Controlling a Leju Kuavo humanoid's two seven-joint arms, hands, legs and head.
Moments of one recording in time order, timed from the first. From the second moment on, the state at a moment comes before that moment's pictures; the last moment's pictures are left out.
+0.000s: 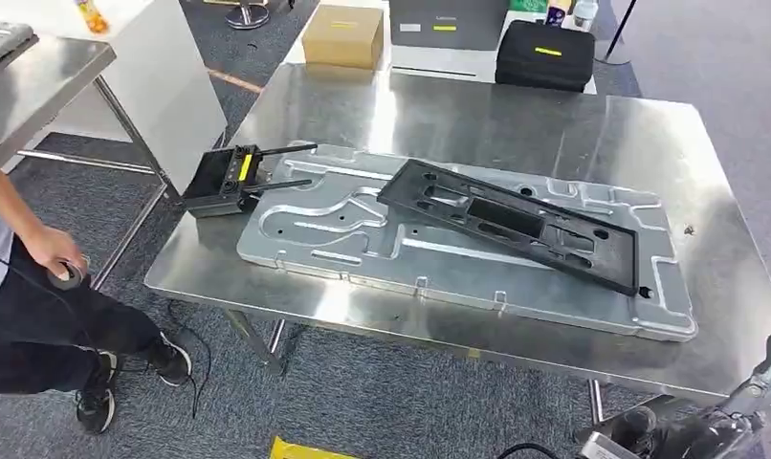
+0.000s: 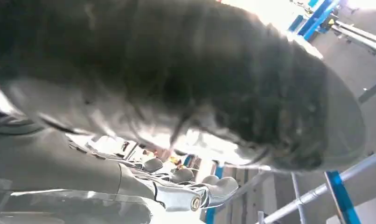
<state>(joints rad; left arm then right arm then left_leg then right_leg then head) -0.07 -0.26 0.85 -0.21 -1.33 0.27 -0.28 0.28 0.31 -0.07 -2.02 0.65 -0.70 -0.57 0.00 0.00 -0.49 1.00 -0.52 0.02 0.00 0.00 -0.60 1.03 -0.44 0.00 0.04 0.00</state>
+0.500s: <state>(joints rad) -0.07 -0.26 0.85 -0.21 -1.33 0.27 -0.27 0.28 0.31 -0.07 -2.01 0.62 -0.70 -0.57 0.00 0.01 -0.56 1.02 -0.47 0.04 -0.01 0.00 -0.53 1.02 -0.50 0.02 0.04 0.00</state>
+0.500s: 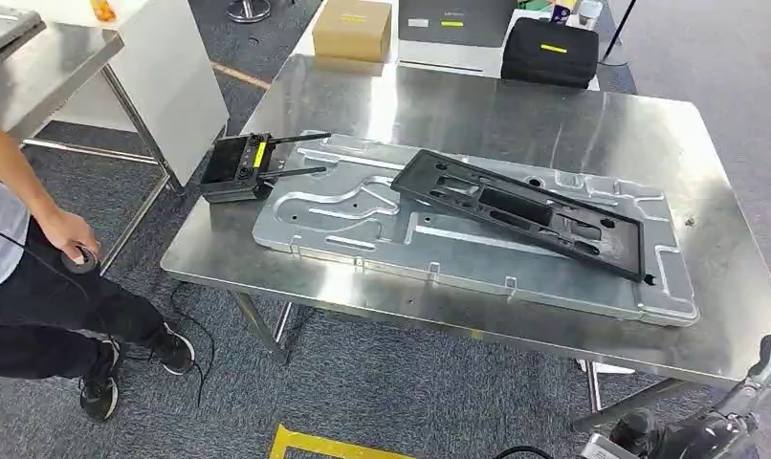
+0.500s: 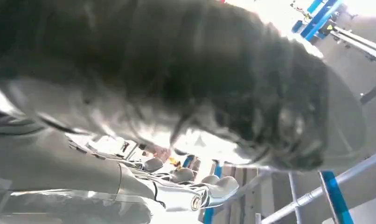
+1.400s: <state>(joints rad) -0.07 -0.25 0.86 -0.21 -1.33 0.27 -0.28 0.31 0.30 -0.07 -2.02 0.54 -0.70 -0.58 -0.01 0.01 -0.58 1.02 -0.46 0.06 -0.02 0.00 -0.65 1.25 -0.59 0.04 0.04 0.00</state>
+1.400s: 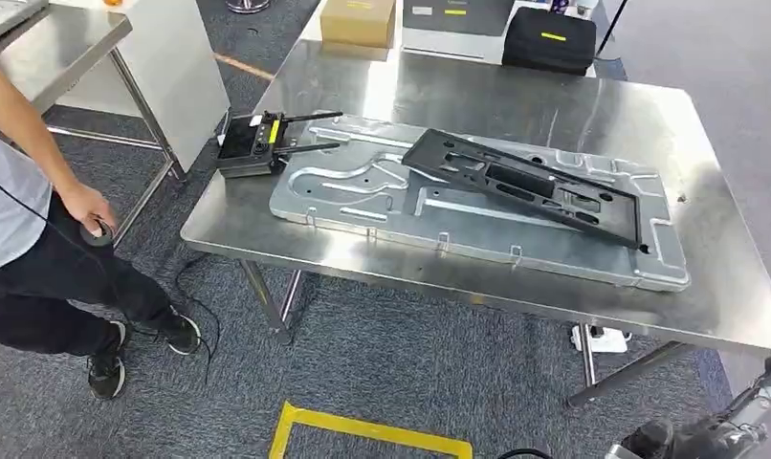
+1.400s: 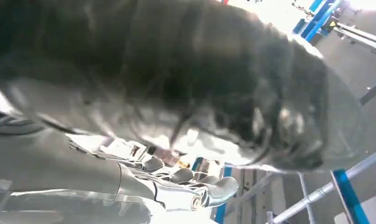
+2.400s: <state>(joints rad) -0.06 -0.24 0.89 -0.21 -1.31 0.27 -0.28 0.34 0.30 -0.07 -2.03 0.48 -0.70 -0.60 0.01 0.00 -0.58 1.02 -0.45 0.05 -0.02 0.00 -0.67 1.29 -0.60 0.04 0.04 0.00</state>
